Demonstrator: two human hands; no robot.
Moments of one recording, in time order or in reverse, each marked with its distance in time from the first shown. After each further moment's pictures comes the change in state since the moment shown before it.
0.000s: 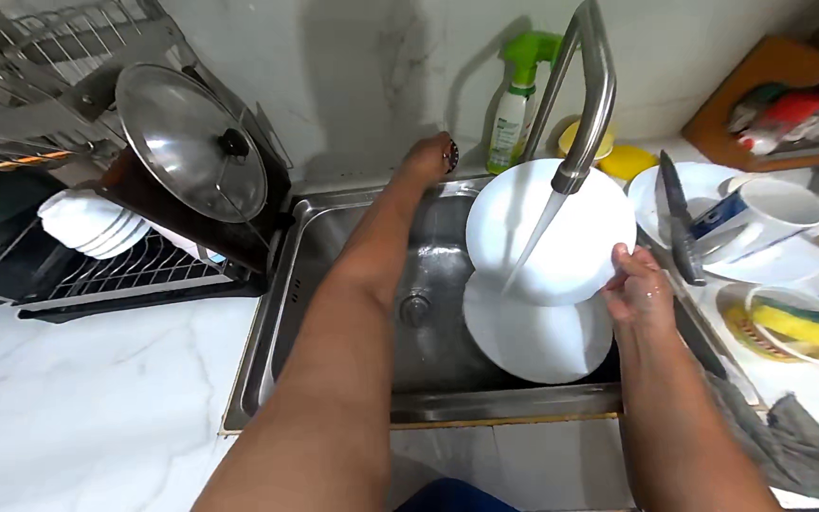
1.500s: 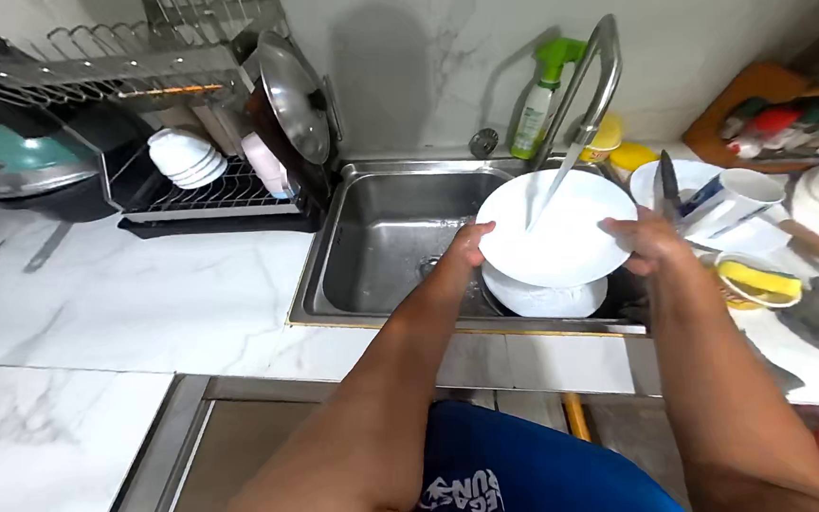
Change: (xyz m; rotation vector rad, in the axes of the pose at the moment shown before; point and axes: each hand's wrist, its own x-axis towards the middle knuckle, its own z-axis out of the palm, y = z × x) left_hand -0.192 0.083 0.108 -1.754 0.099 -0.574; right_hand -0.043 -0.058 0.011 -0.583 -0.233 0.143
